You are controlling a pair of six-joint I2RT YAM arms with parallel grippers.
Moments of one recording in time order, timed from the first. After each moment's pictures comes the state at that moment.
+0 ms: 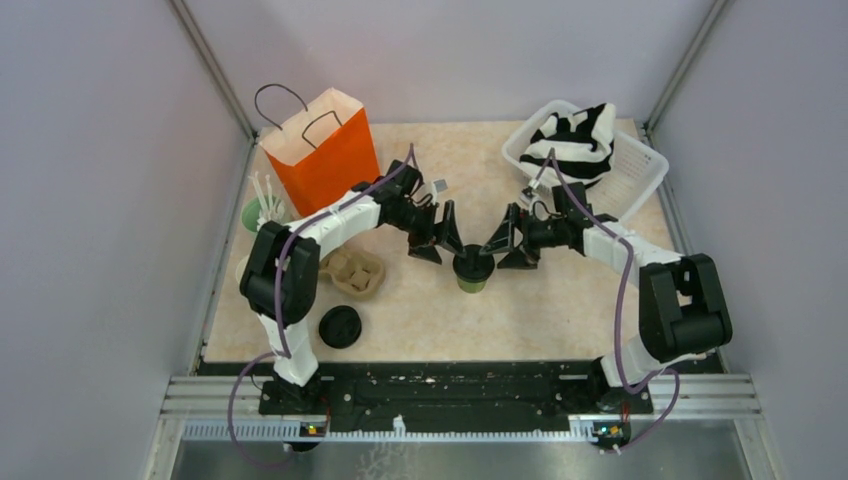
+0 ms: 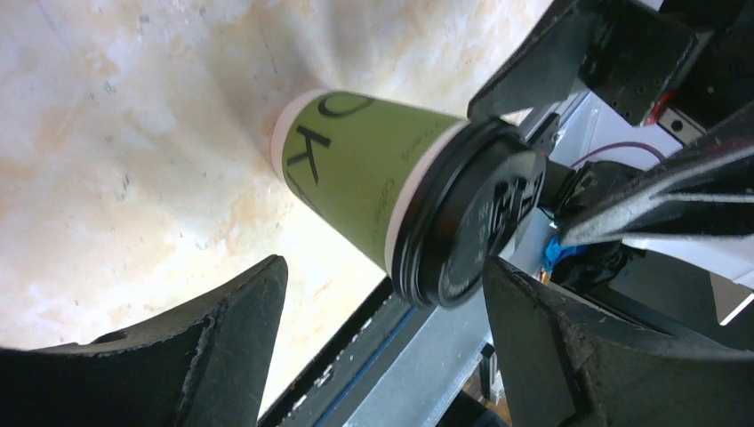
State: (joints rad) left arm -0.52 1.87 1.36 -0.55 0.74 -0.50; right arm 0.23 1.53 0.87 -0.27 -0.90 0.57
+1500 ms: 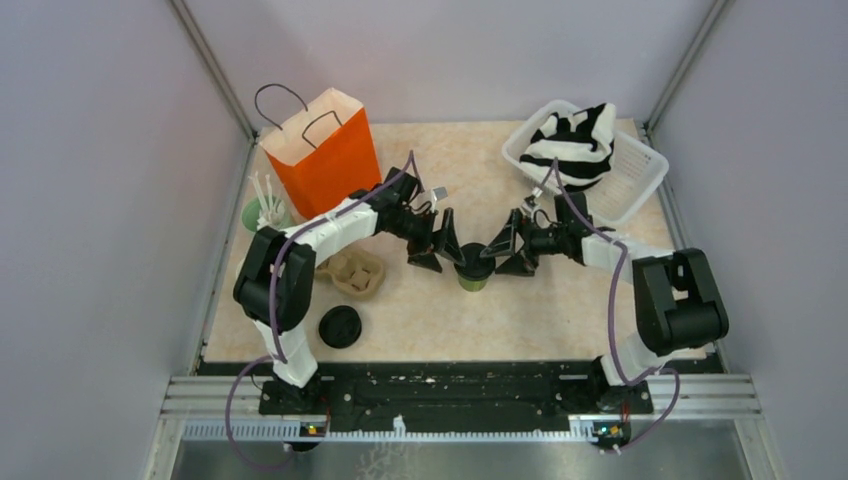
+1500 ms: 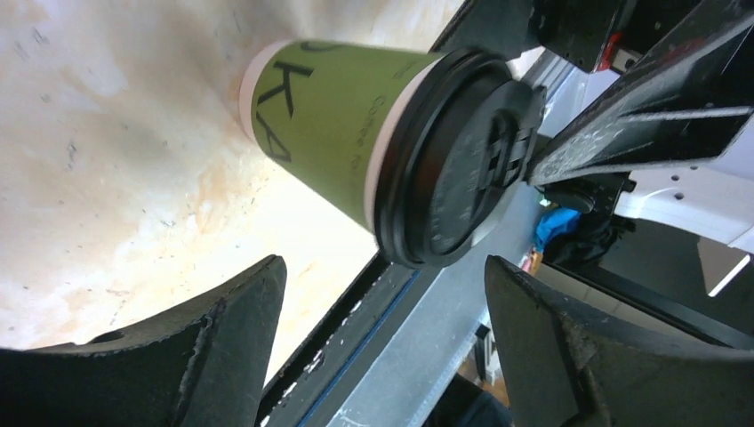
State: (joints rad) left arm -0.52 1.80 1.24 -0.50 0.80 -0.50; right arm 0.21 1.58 0.74 -0.02 -0.97 0.71
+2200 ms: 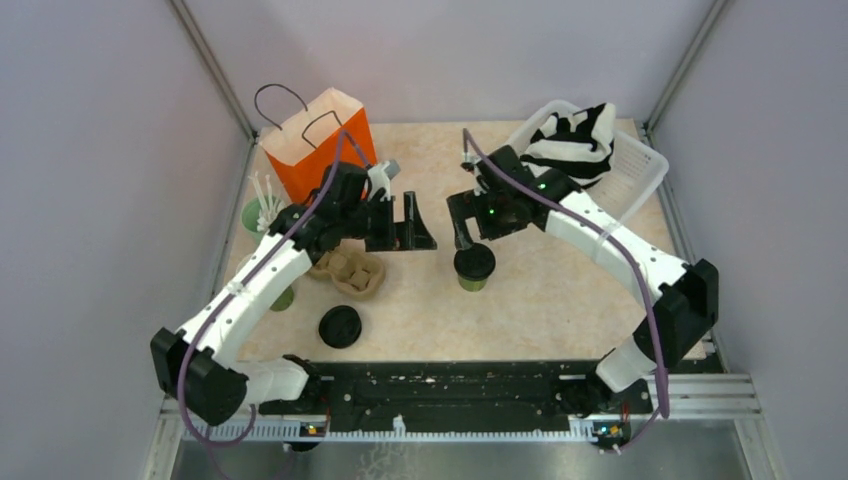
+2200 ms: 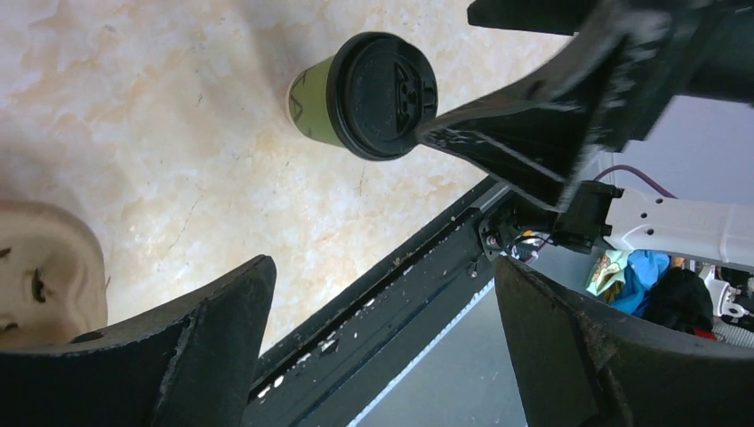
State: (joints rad) left arm -0.52 1.27 1.24 -0.69 0.45 -0.53; right arm 0.66 1.53 1.47 -0.89 -0.09 0.28
